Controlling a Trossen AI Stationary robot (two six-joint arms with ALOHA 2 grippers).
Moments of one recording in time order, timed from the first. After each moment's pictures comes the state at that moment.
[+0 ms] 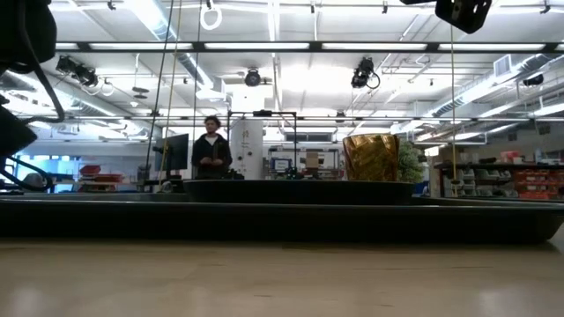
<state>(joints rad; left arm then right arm) -0.52 1.14 0.45 -0.83 0.40 -1.36 0.58 1.28 0.97 -0.35 0.50 0.81</state>
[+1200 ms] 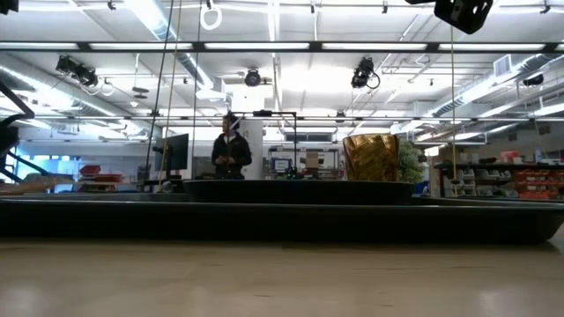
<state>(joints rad) -0.71 1.26 0.45 -0.75 0.30 -1.46 0.58 1.28 0.97 -0.36 0.46 0.78</state>
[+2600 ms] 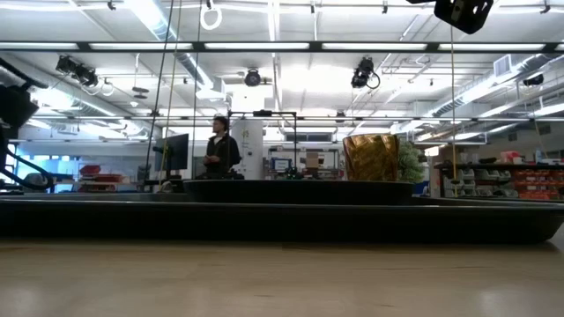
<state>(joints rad) -0.71 1.26 0.61 -1.06 0.10 -1.40 0.58 1.28 0.97 -0.36 0.45 0.79</state>
